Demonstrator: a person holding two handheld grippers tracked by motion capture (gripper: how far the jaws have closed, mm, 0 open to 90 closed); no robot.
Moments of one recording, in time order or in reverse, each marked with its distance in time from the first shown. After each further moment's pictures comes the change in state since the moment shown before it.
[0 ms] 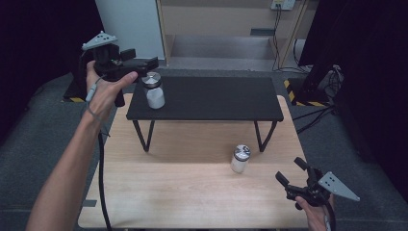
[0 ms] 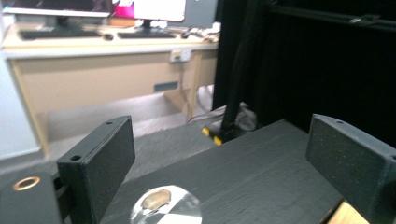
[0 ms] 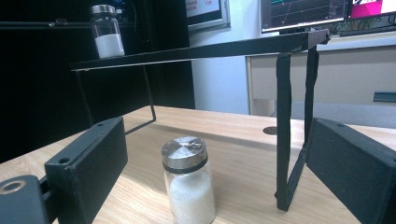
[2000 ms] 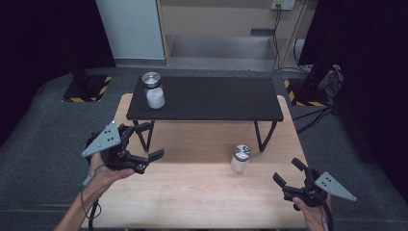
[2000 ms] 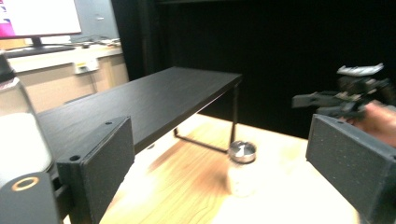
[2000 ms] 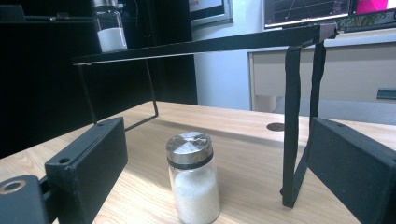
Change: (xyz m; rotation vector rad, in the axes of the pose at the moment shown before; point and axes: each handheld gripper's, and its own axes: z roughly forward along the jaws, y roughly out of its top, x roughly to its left) left arm -0.020 -0.163 -0.059 -0.037 -0.326 0.187; right arm 0.004 0.000 0.003 0.019 0.006 -0.004
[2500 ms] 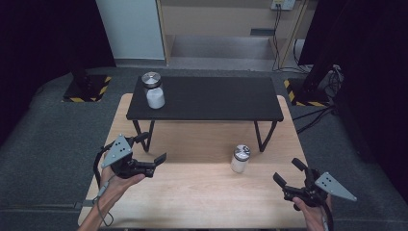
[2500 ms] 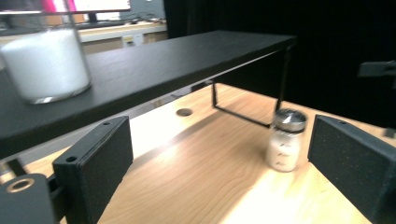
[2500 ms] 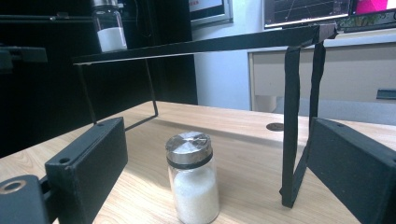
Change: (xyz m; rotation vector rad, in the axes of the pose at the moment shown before) left arm -0.028 -0.049 0.011 0.056 0.209 -0.032; right arm 0.000 0.000 0.000 0.000 0.000 -0.002
